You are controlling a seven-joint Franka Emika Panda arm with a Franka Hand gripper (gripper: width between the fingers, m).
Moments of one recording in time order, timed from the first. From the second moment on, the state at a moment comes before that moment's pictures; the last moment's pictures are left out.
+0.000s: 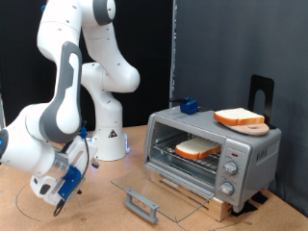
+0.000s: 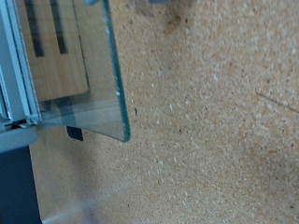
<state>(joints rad) -0.74 0.43 0.08 -2.21 0.41 1.79 -0.34</state>
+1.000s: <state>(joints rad) -0.70 0.44 0.20 -2.37 0.50 1.86 -0.39</state>
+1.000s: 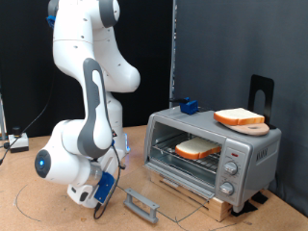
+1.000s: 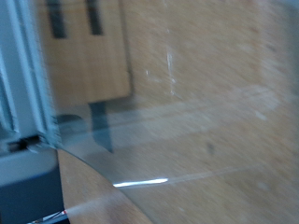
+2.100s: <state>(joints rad) -0.73 0.25 0.24 -2.39 0.59 1.58 -0.33</state>
